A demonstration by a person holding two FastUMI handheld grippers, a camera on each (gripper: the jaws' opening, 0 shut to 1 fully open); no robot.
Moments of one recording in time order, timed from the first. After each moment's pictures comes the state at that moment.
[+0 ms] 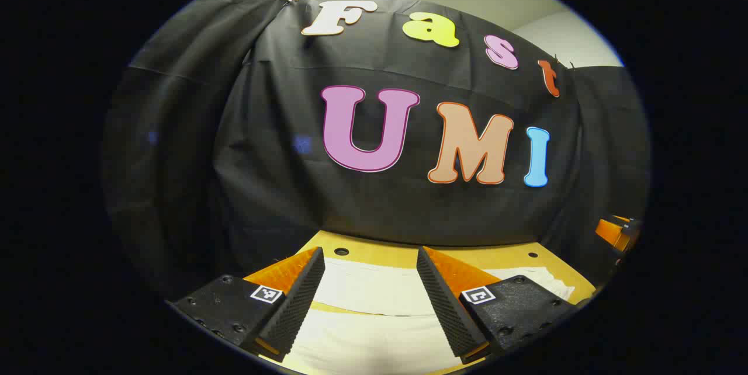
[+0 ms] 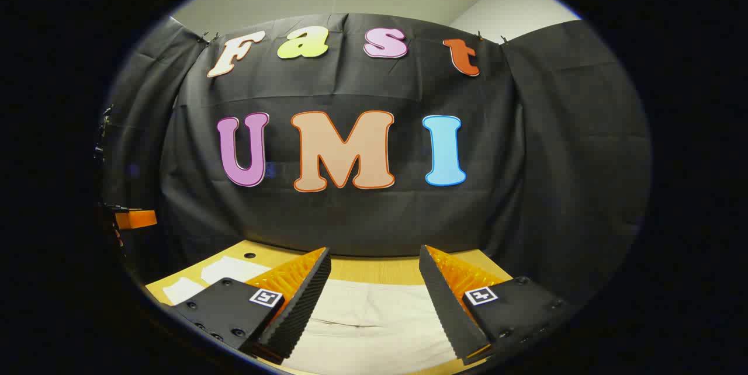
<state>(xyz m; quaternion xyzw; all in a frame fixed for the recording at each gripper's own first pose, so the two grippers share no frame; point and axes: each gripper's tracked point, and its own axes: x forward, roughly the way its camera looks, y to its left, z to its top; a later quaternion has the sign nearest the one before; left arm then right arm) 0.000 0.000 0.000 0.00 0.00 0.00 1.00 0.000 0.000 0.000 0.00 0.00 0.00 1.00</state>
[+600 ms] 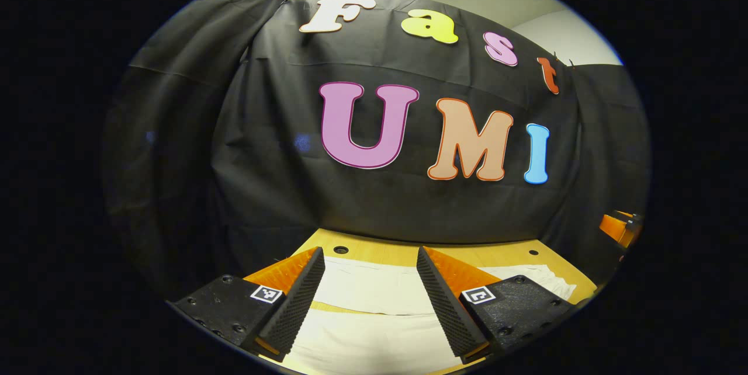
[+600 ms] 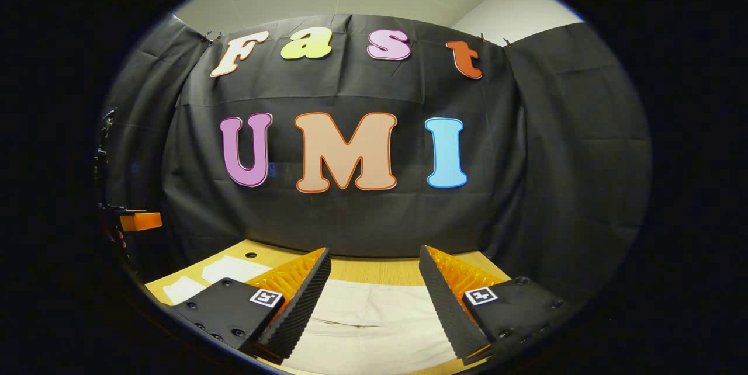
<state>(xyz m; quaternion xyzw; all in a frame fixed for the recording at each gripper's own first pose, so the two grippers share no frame) 0.004 0.003 -0.006 -0.01 0.01 0.00 1.00 -0.006 0.007 0.002 -0.01 0.00 0.00 1.00</state>
